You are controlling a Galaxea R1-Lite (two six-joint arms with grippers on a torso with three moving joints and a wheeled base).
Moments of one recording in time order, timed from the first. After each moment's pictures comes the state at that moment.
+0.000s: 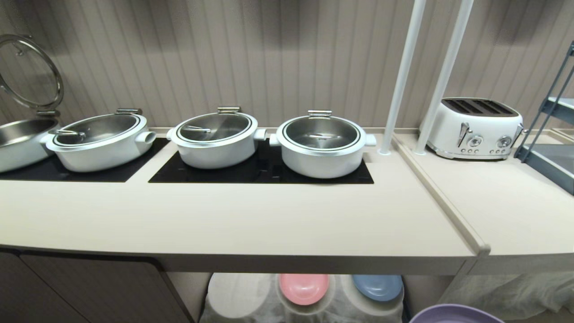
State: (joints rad) left arm 0.00 0.00 0.00 0.00 0.01 -0.04; right arm 0.17 0.96 -0.45 0.60 0.11 0.28
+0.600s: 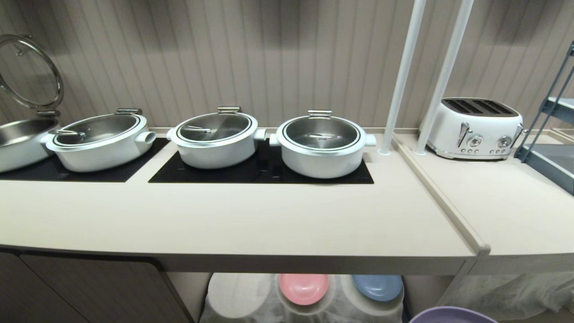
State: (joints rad) left arm 0.00 0.00 0.00 0.00 0.01 -0.04; right arm 0.18 0.96 -0.45 0.60 0.14 0.28
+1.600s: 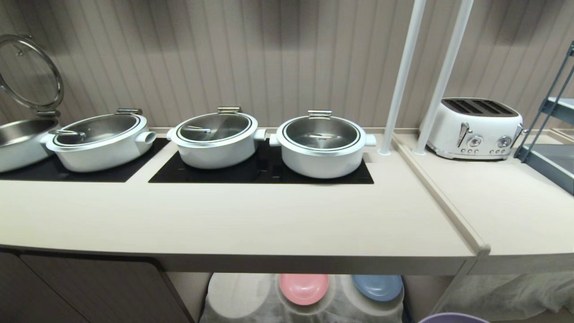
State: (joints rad) left arm 0.00 0.00 0.00 0.00 0.01 -0.04; right arm 0.18 0.94 -0.45 0.64 0.14 0.28
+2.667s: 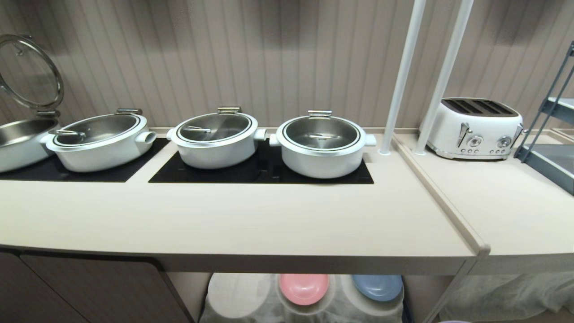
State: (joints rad) left arm 0.00 0.00 0.00 0.00 0.01 -0.04; right arm 0.18 0.90 -0.44 0.68 0.15 0.28
